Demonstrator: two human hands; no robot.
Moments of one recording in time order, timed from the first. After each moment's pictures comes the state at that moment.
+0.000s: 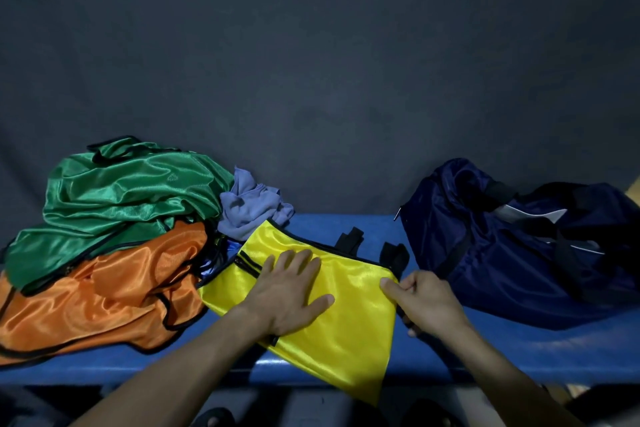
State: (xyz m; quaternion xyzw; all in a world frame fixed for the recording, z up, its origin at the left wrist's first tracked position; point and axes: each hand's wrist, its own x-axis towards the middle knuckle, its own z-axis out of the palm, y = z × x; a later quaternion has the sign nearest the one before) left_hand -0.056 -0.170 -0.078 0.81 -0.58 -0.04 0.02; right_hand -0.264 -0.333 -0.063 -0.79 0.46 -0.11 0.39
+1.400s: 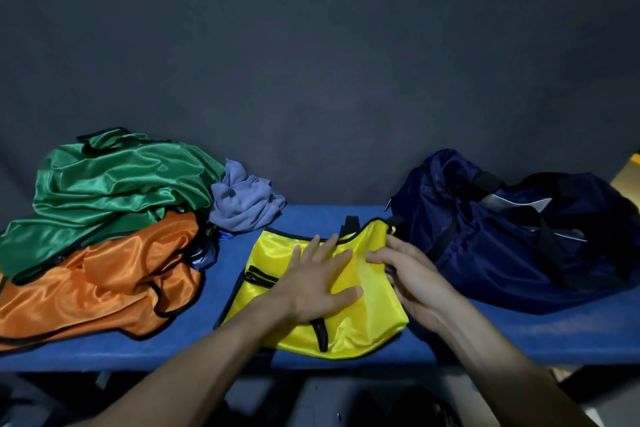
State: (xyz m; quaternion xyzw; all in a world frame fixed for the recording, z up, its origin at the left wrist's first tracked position) left_hand -0.092 -0.203 -0.079 0.78 -0.59 -0.15 0.14; right_hand -0.254 -0.322 -0.037 -0.55 0.30 -0.17 0.76
